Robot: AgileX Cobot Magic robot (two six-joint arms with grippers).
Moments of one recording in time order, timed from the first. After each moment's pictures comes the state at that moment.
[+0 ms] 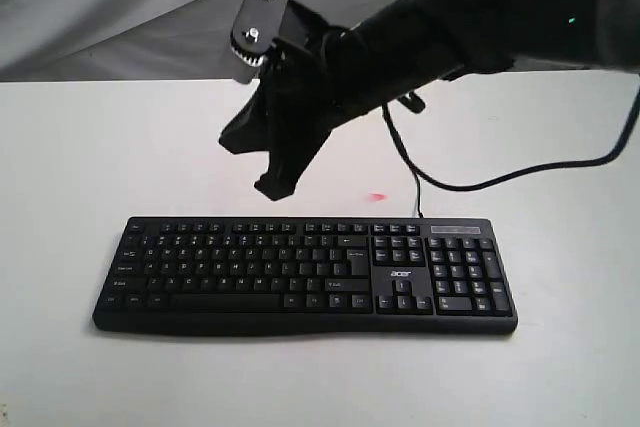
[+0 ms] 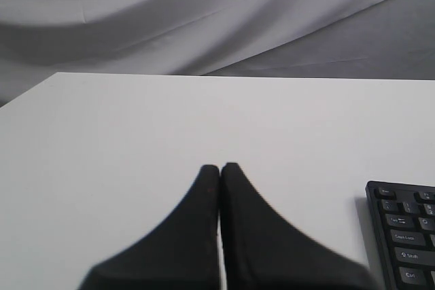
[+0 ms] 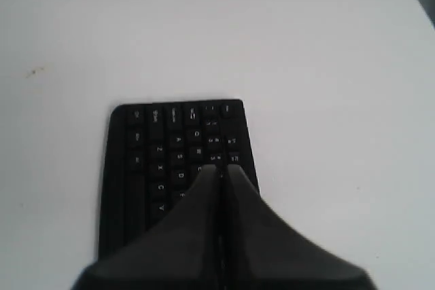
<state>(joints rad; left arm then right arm) 0.03 0.00 -0.01 0.06 0.27 -0.02 0.45 1.81 -1.40 0.92 0.71 -1.45</state>
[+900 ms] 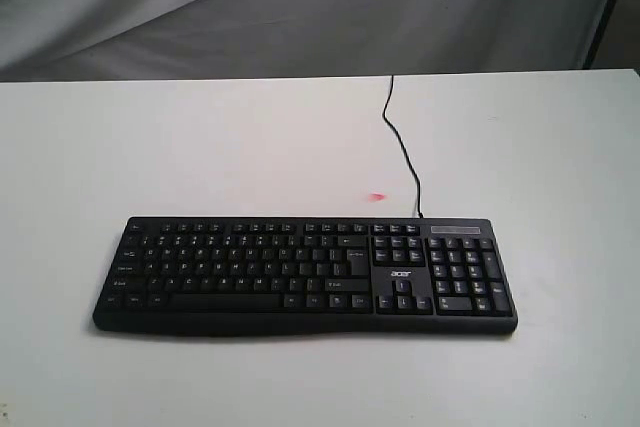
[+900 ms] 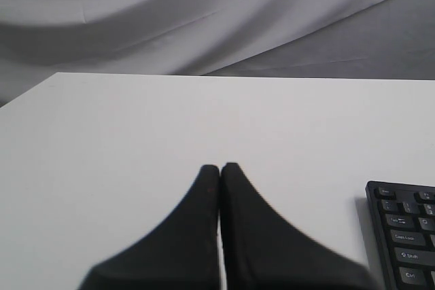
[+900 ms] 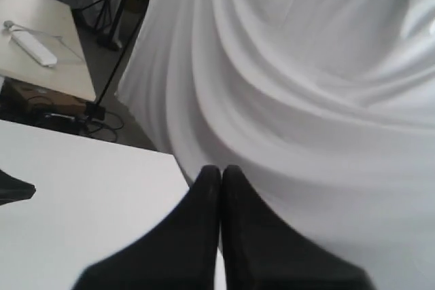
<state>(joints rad) 0.03 0.00 -0.01 0.06 0.27 -0.02 0.46 0.89 -1.40 0.75 0.73 -1.09</state>
